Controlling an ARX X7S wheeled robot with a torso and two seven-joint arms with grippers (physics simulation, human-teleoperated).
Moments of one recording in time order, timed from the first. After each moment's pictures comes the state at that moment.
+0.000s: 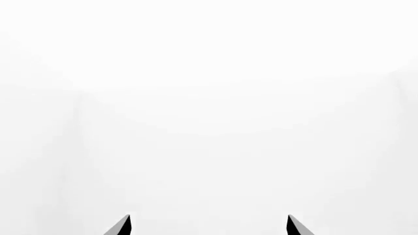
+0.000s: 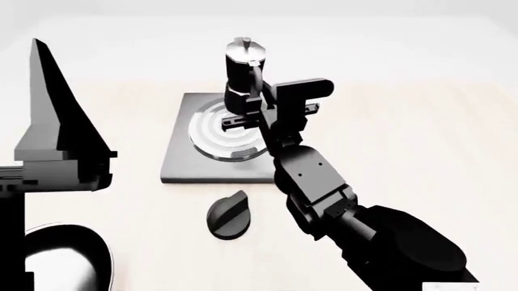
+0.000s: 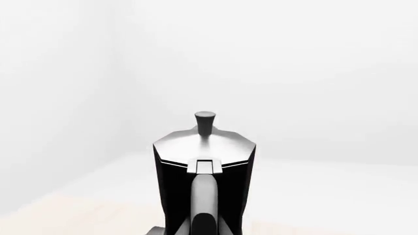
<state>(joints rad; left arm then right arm) -0.41 -0.99 0.34 0.98 -0.57 -0.10 -0.94 1.22 0.00 -1.56 1.04 1.34 -0.60 0.24</state>
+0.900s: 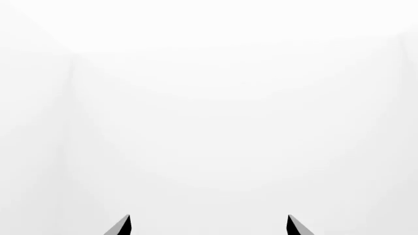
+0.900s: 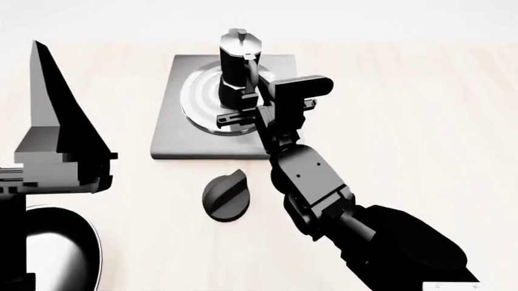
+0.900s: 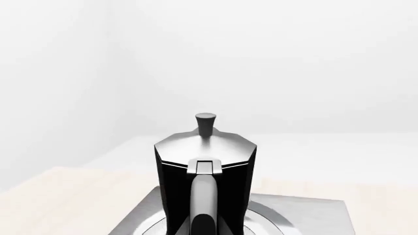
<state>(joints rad) -0.40 -0.99 0.35 0.97 -0.55 -0.08 -0.94 1.22 0.00 -1.56 1.01 1.32 -0.65 0.25</state>
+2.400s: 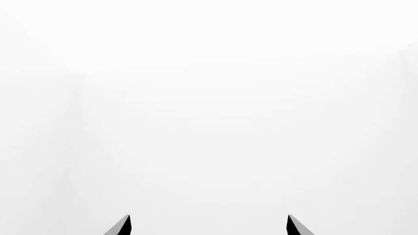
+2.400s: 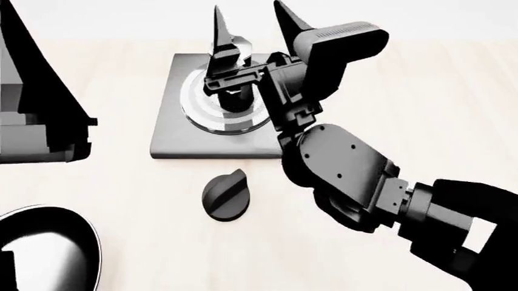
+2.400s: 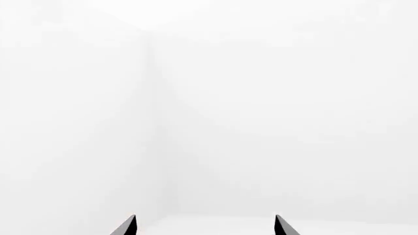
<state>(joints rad) -0.58 -1.00 0.34 0.99 -0.64 -0.16 -0.96 1.40 0.33 -1.56 0.27 1.06 -0.67 0.61</state>
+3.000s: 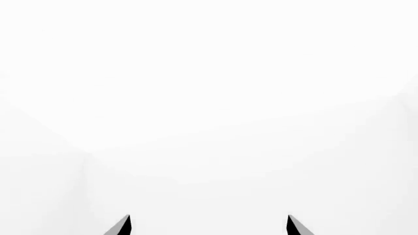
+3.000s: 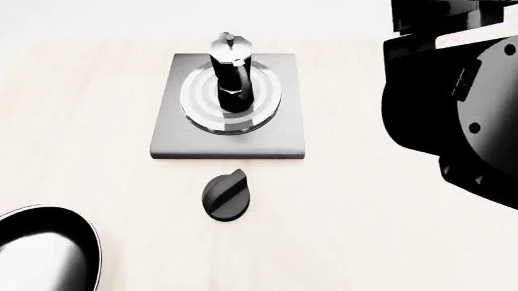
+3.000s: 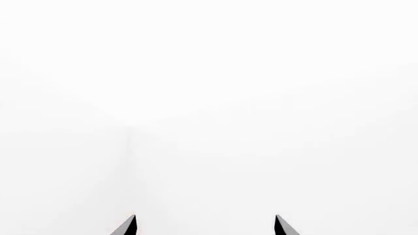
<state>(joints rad) -1.16 -1.00 0.33 0.98 -0.83 -0.44 -0.92 1.81 0.67 -1.43 -0.29 0.97 -0.44 0.96</state>
